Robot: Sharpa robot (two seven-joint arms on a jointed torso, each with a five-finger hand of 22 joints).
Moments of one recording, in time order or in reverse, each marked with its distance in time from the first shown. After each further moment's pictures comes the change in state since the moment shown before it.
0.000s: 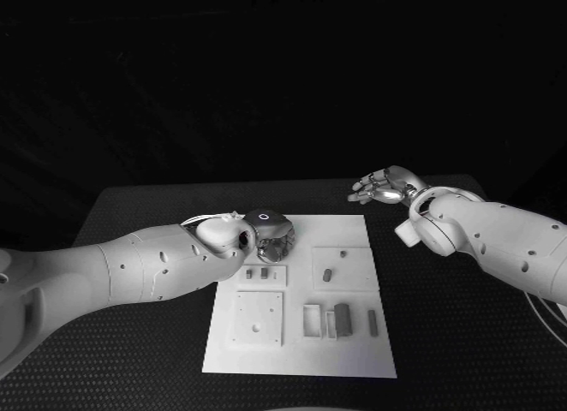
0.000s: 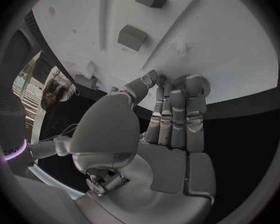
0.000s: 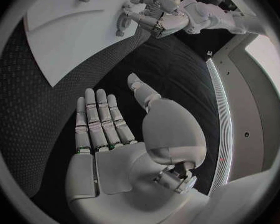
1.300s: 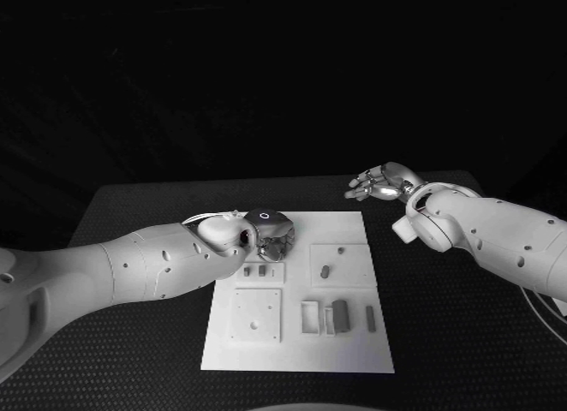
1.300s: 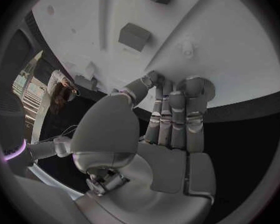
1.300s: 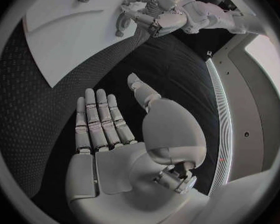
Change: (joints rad) left arm -0.008 0.024 0.001 -0.026 0.002 0.016 0.011; left_hand 0.003 0.029 0.006 -0.011 0.000 0.029 0.005 0.020 -0.006 0.043 -0.007 0.011 0.009 0.016 -0.012 0.022 -0.014 0.000 0.016 -0.005 0.023 0.000; right arm 0.000 -0.001 0.000 0.004 0.000 0.001 0.000; right_hand 0.000 0.000 0.000 0.000 0.000 0.000 0.000 0.004 -0.001 0.000 0.000 0.000 -0.003 0.000 0.000 -0.003 0.002 0.000 0.000 0.000 -0.004 0.002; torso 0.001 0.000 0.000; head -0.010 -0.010
